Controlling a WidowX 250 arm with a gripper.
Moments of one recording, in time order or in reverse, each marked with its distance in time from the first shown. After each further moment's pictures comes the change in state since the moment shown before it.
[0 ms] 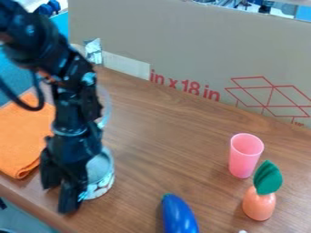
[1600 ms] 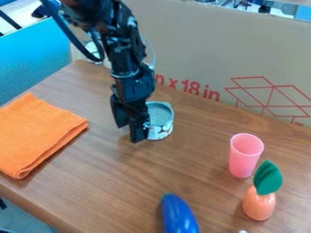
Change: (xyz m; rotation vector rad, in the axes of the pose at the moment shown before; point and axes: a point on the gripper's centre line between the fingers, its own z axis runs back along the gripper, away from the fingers) arm 0.110 0.041 0.053 -0.068 -0.298 -0.070
